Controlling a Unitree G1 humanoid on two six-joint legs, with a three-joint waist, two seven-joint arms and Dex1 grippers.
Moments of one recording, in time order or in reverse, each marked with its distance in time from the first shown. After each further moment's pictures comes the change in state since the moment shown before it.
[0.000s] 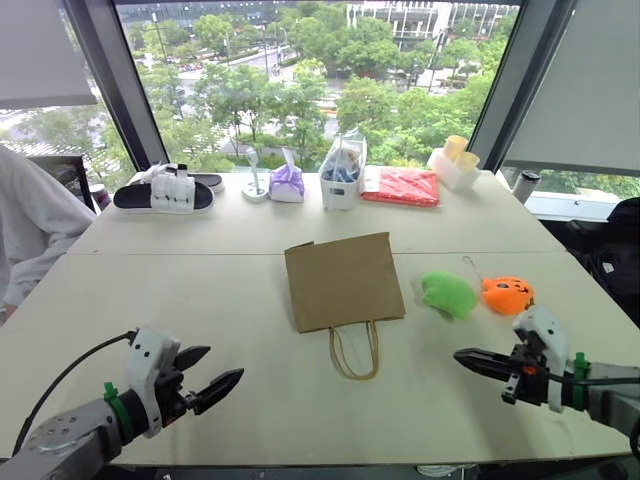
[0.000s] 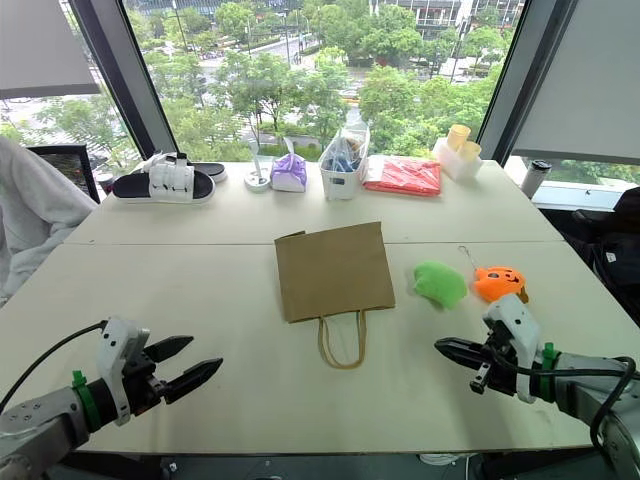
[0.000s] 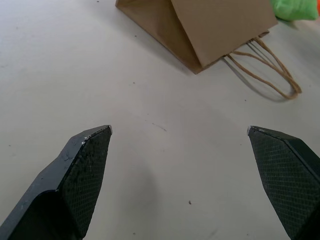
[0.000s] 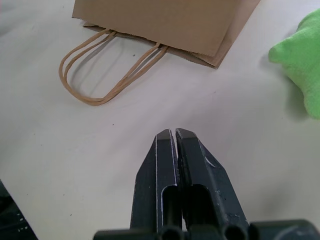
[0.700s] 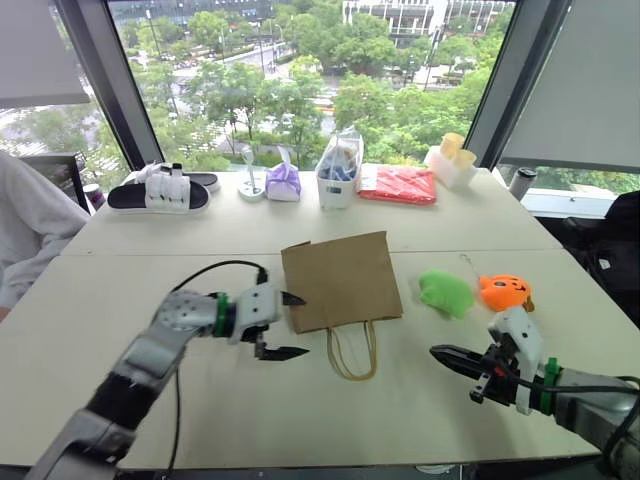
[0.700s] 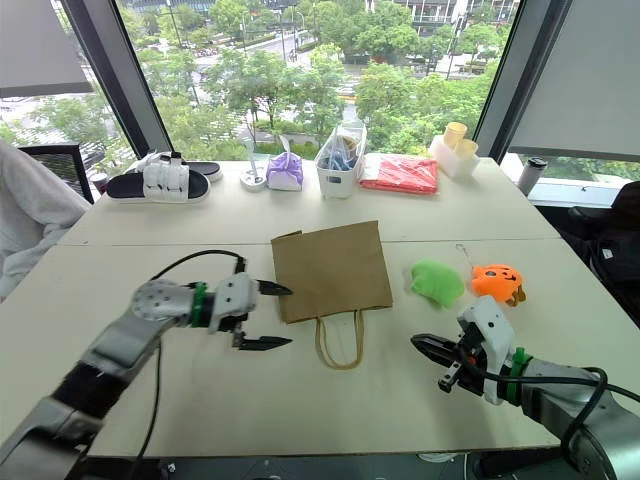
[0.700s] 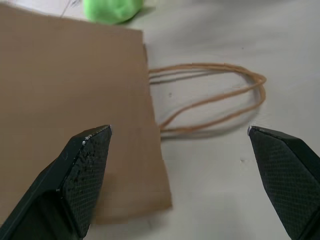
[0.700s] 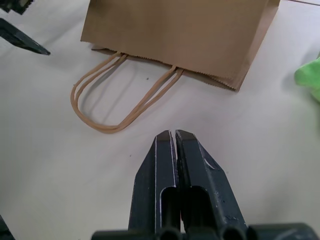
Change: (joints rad) left arm -0.898 -0.112 -0.675 0.846 0.599 -0.807 -0.601; right arm 0.029 0.139 0.048 -0.203 0.019 0.077 -0.204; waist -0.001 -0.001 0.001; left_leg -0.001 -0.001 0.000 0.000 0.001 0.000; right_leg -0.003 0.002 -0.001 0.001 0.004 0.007
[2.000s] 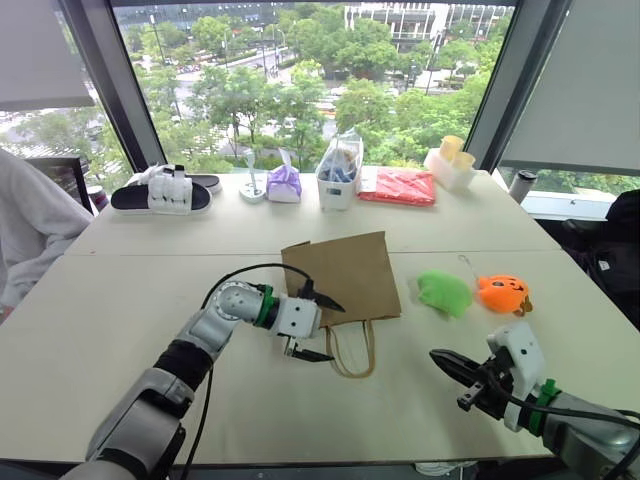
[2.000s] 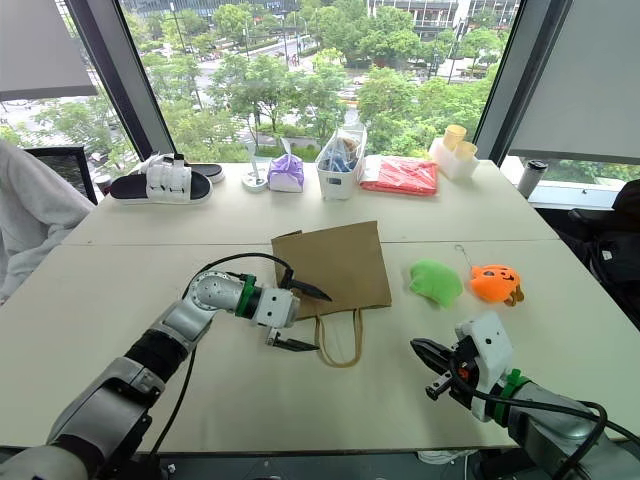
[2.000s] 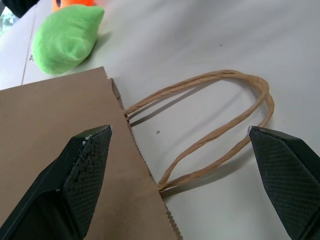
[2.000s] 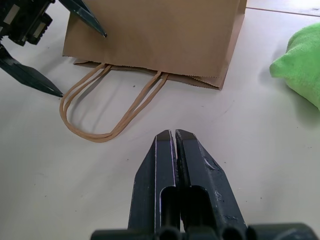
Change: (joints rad) left arm -0.153 -0.156 -0.054 0.346 0.174 -0.389 -0.033; right arm 0.084 0.105 0.003 -0.091 -0.002 -0.021 -0.167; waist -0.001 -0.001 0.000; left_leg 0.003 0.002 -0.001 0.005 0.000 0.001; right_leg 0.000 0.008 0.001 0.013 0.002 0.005
